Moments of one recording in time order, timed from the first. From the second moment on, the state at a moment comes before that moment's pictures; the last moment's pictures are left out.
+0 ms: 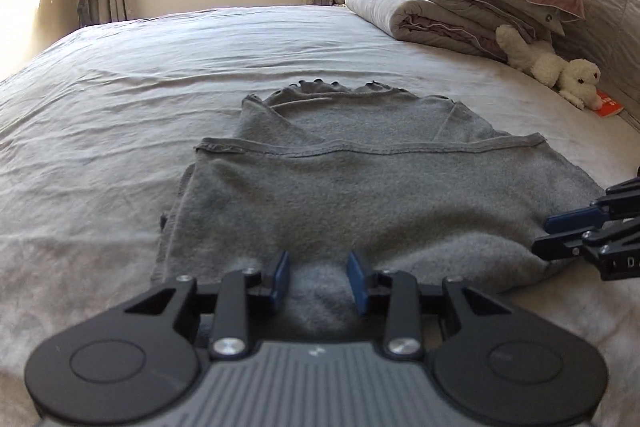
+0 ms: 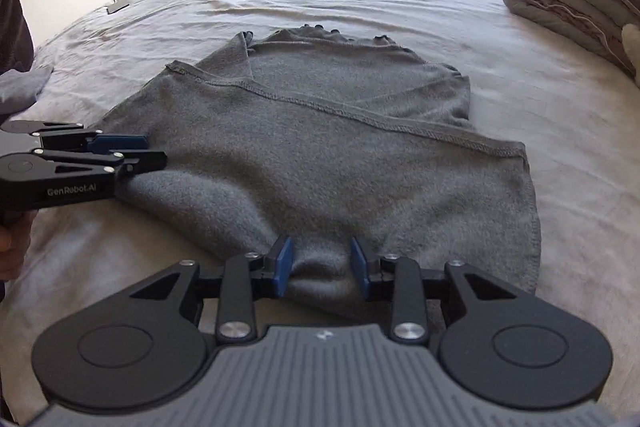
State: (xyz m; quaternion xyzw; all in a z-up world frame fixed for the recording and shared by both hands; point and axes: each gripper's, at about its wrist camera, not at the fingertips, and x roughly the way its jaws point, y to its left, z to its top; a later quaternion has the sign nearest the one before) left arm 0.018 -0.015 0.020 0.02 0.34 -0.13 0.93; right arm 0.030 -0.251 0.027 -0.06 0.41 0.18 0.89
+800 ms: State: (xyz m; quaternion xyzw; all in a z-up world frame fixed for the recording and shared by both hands) left arm 0.009 0.011 0.055 -0.05 0.32 -0.16 0.93; right arm 0.004 -0.327 0.062 -0.02 0.35 0.09 0.93
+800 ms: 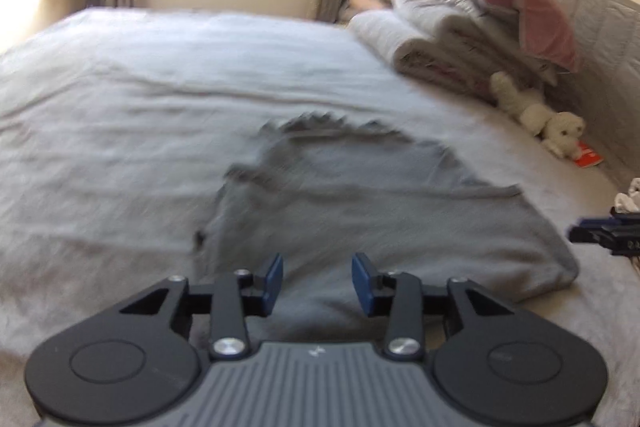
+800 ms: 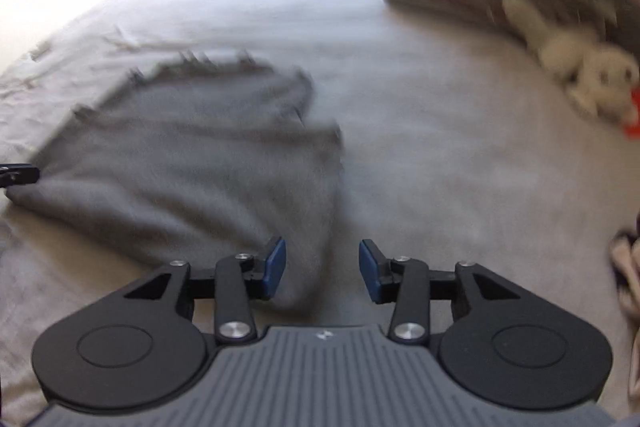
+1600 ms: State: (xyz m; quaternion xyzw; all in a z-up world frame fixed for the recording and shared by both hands) left arm 0.059 0.073 0.044 -0.16 0.41 -0.14 0.89; right arm 0.050 -0.329 0.040 0.07 0.45 0.16 0.87
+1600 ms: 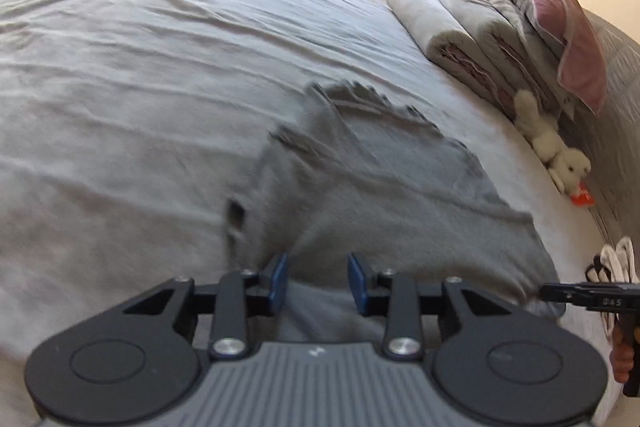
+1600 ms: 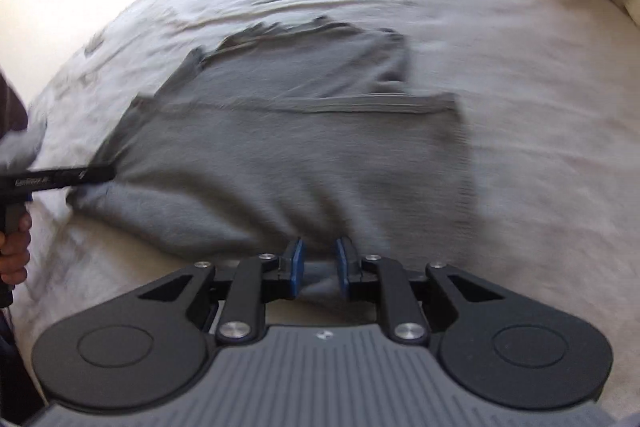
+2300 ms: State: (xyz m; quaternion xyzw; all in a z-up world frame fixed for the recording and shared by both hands) left arm 0.263 0.008 0.032 -0.05 0.40 -0.24 0.88; right arm 0.245 -0.327 0.022 -0.01 0.40 0.20 0.90
